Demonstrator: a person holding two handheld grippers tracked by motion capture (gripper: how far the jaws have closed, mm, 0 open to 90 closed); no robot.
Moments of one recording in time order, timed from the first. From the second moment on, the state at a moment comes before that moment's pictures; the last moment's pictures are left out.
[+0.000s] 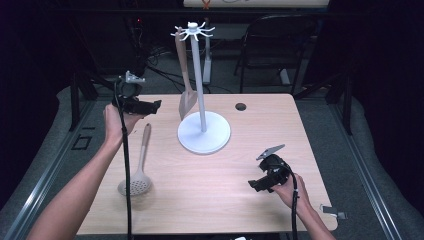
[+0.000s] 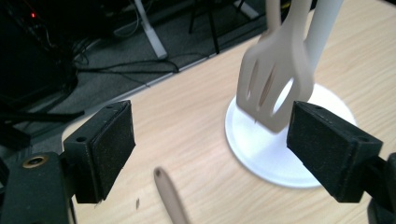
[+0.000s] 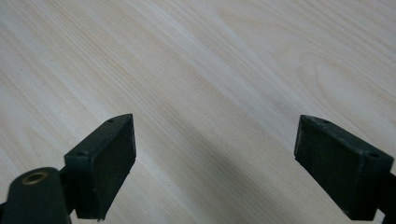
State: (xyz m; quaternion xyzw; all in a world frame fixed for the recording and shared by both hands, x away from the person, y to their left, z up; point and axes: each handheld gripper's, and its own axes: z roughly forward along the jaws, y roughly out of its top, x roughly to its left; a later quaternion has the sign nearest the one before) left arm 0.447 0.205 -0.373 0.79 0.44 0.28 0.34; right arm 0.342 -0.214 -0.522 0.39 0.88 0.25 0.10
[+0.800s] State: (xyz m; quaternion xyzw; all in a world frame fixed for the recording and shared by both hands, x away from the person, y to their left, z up) left arm 0.427 0.238 -0.494 0.78 0.52 0.24 0.27; right arm 0.343 -0.216 -0.525 0.39 0.88 0.24 0.10
